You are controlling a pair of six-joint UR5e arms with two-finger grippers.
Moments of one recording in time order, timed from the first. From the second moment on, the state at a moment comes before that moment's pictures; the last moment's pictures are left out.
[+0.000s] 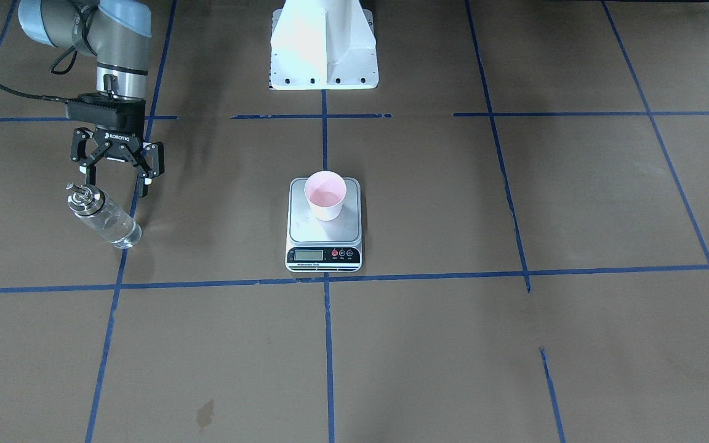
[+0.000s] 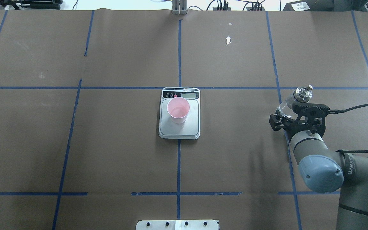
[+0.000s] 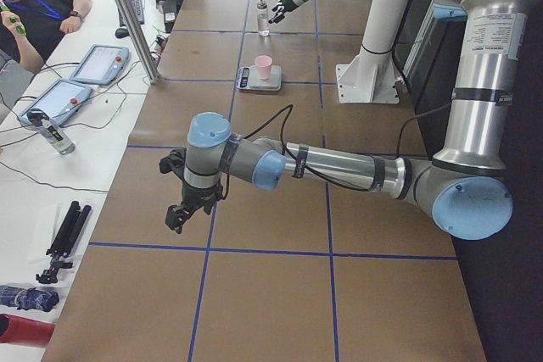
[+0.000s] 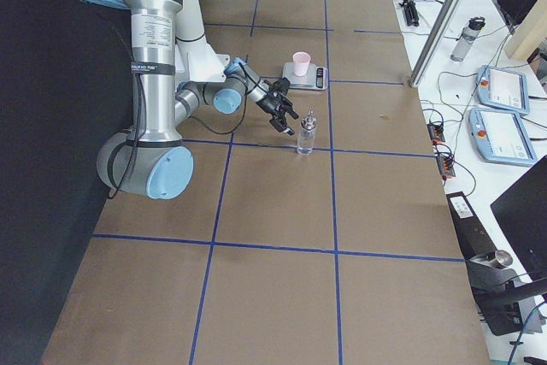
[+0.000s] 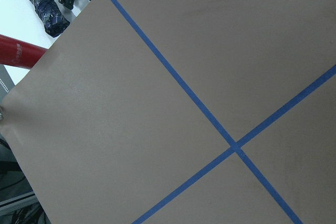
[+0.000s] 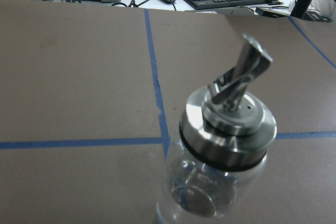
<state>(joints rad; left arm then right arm) -1.53 -1.65 -1.63 -1.80 -2.10 0.44 0.31 -1.59 2.08 -1.41 0.96 1.47</state>
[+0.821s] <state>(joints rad) -1.53 -1.65 -1.63 -1.80 -2.10 0.44 0.36 -1.46 2.51 -2.06 1.28 1.34</state>
